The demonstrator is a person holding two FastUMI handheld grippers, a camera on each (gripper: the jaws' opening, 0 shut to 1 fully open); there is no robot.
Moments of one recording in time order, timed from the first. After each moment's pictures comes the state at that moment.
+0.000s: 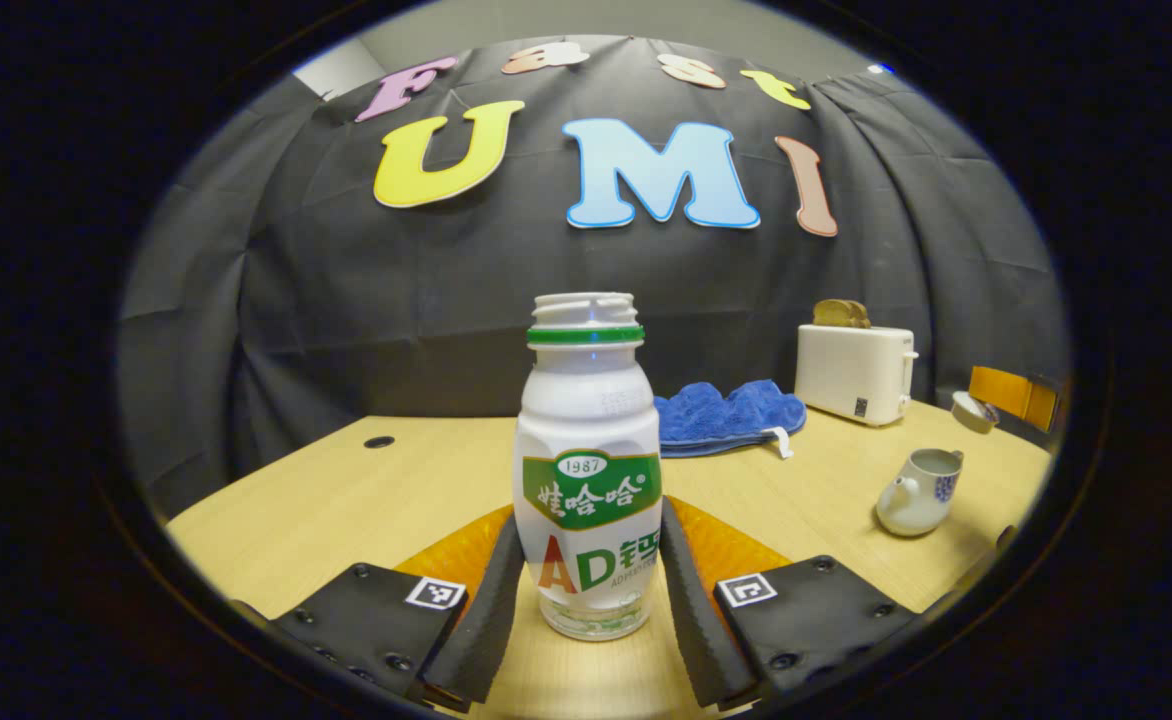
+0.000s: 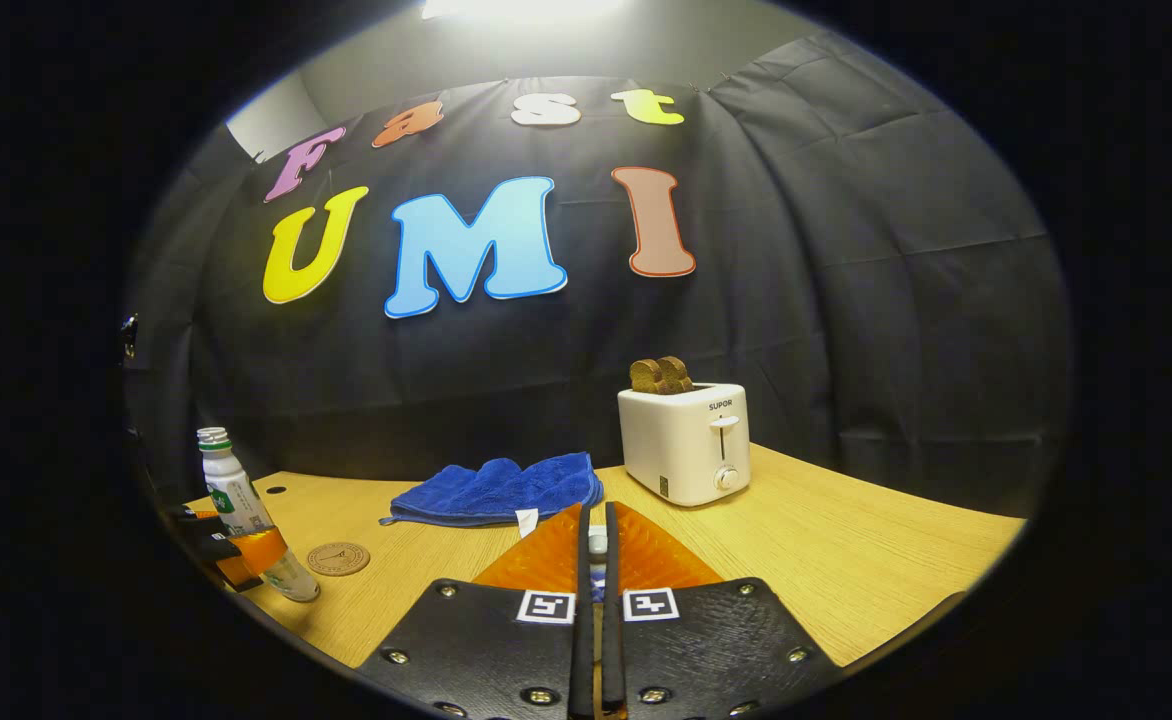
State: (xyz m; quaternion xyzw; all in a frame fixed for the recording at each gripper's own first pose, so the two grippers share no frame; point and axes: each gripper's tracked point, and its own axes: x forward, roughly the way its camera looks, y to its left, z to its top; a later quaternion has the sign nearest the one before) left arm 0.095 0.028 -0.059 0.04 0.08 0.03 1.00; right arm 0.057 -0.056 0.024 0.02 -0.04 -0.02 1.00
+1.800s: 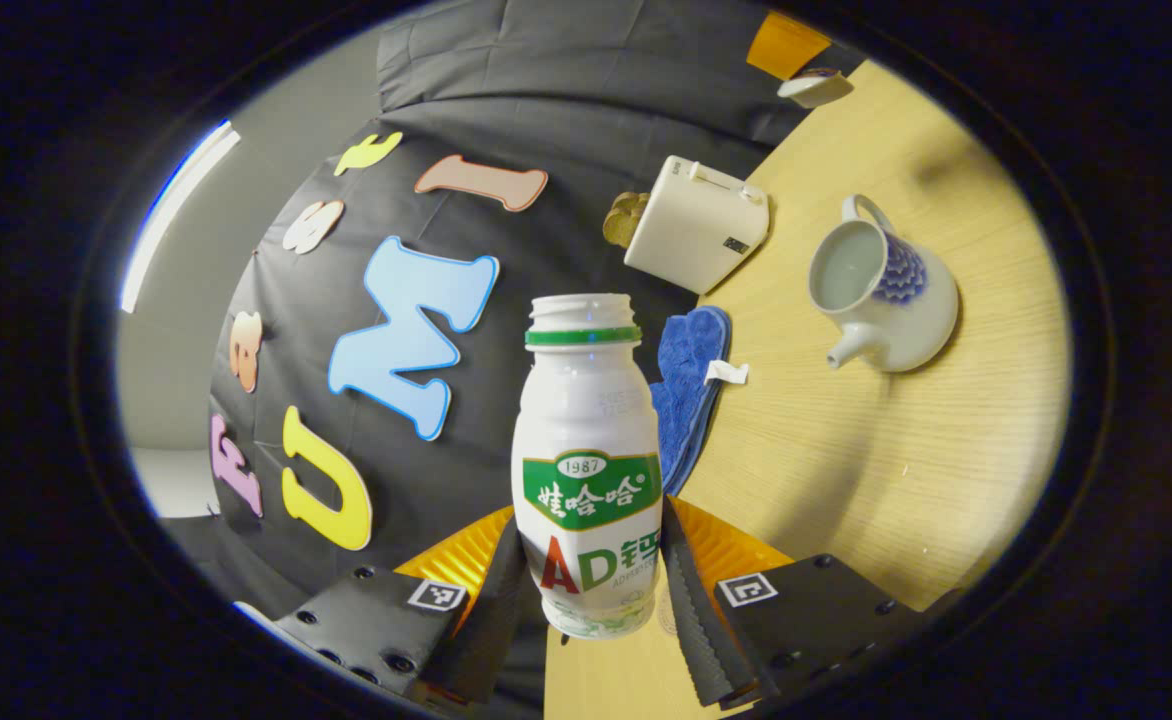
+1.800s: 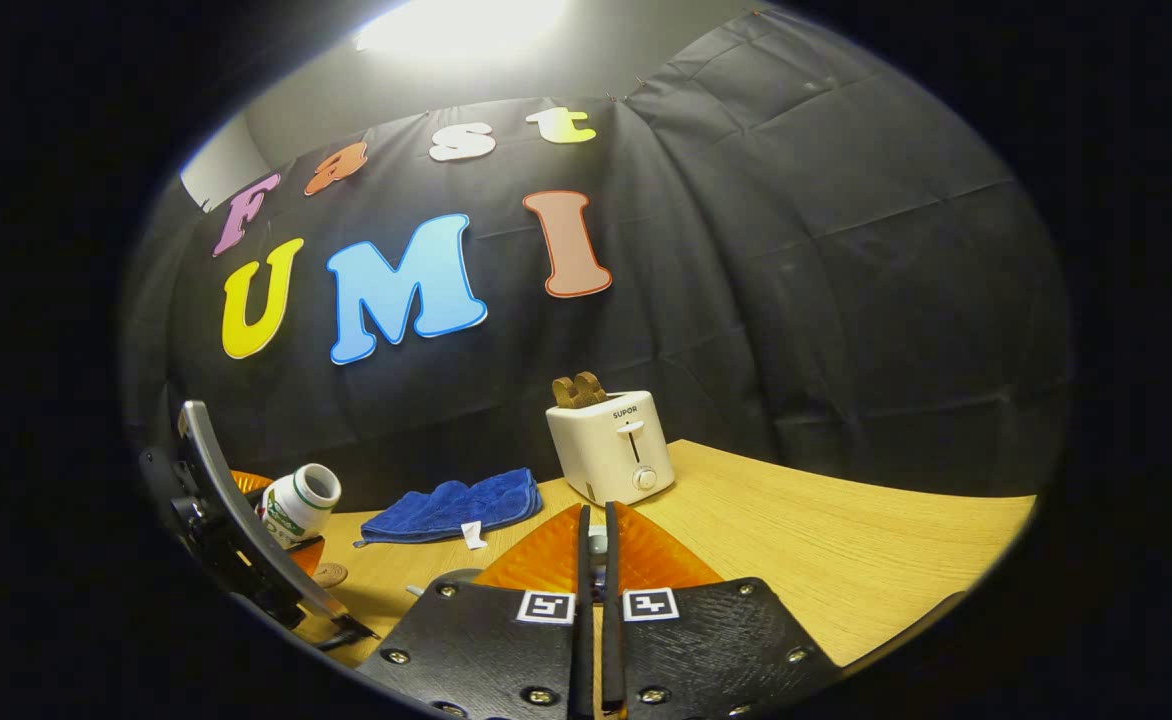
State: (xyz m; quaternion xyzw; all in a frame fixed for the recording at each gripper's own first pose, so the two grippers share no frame) left arm 0.128 -0.112 -0.017 0.59 0.01 -0.02 0.81; right arm 0.014 -0.133 0.026 0.09 -0.06 -0.07 0.99
